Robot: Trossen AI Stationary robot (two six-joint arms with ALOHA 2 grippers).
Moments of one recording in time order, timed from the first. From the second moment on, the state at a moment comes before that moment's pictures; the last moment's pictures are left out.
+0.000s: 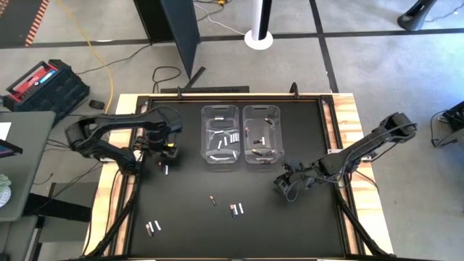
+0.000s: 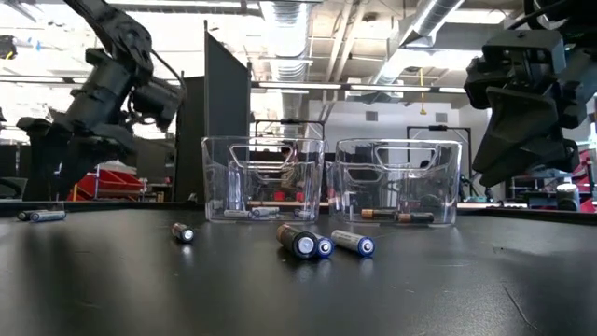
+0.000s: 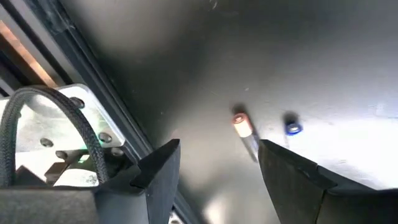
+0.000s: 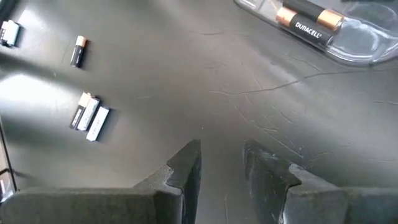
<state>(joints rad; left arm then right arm) 0.57 1.39 0.73 -1.23 0.12 -0.72 0.44 1.22 0.52 -0.20 0.34 1.22</state>
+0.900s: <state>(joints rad) 0.58 1.62 0.73 -1.15 0.26 -0.65 0.44 1.22 0.52 -0.21 0.34 1.19</state>
